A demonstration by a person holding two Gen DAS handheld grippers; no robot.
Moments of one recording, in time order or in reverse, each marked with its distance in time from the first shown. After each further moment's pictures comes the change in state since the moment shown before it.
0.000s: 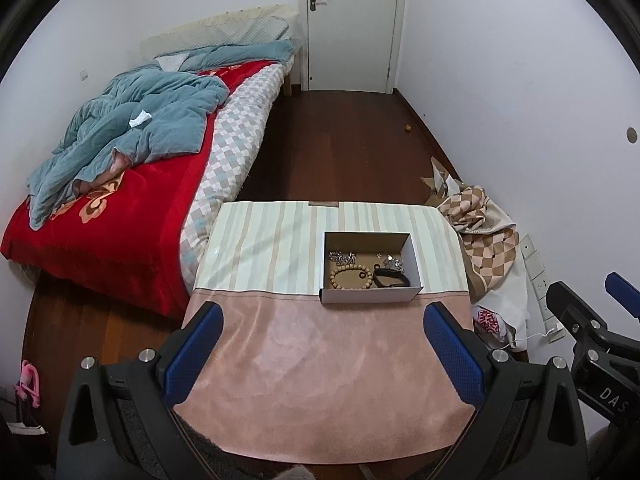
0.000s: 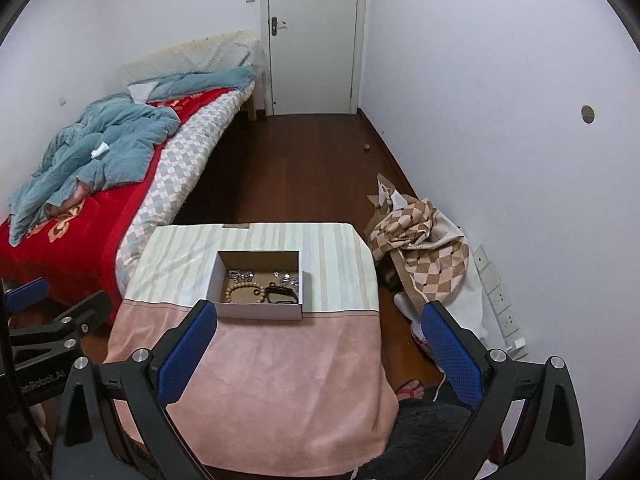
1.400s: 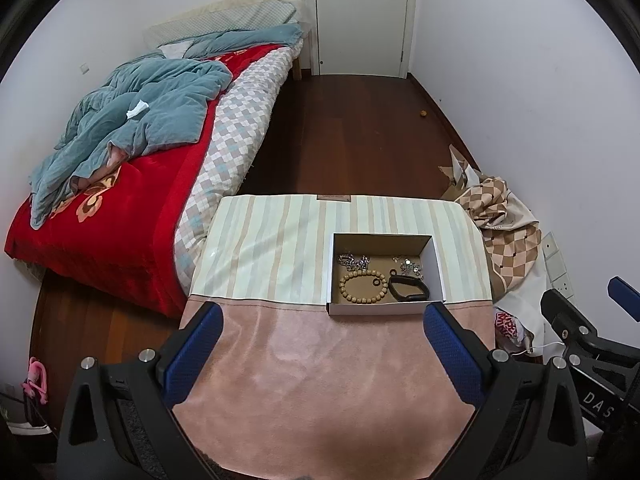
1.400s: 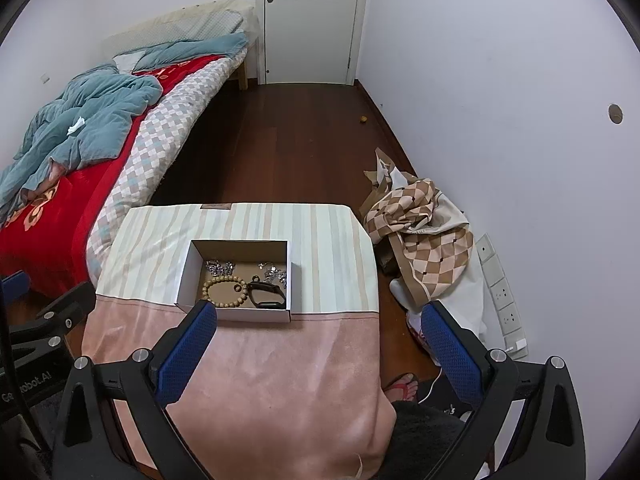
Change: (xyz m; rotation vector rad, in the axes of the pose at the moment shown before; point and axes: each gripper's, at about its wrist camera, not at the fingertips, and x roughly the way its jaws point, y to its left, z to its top) left arm 0.059 -0.003 0.024 -0.003 0.062 0.045; right arm 0.093 0.012 0.024 -0.029 0.106 -0.040
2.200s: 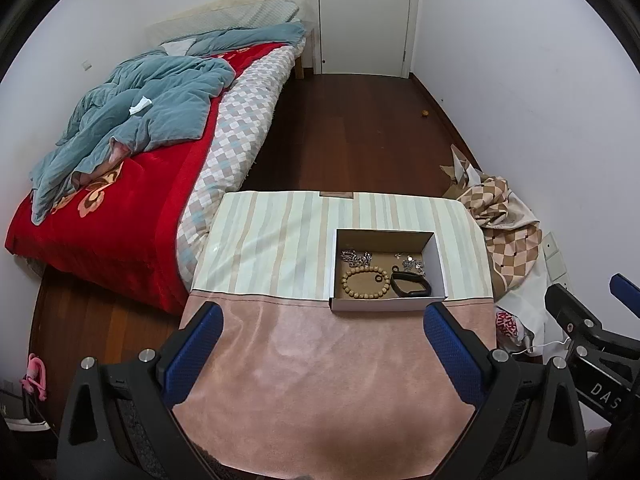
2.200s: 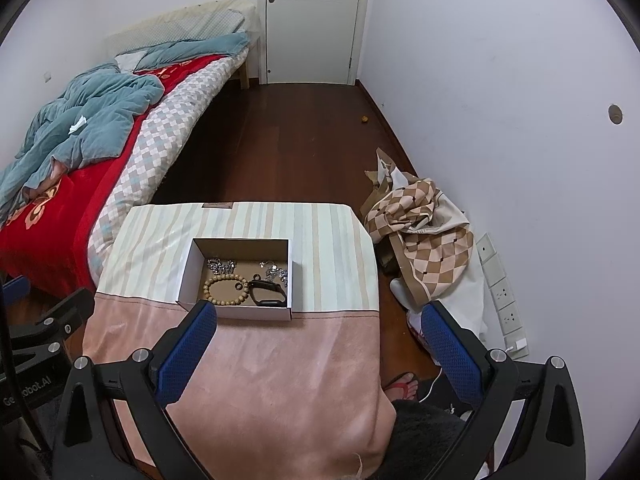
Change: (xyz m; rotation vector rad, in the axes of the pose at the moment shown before) left arm -0.001 0.003 -0.004 -0.006 0.005 0.003; right arm -0.004 -0.001 -0.003 -0.002 0.002 0.007
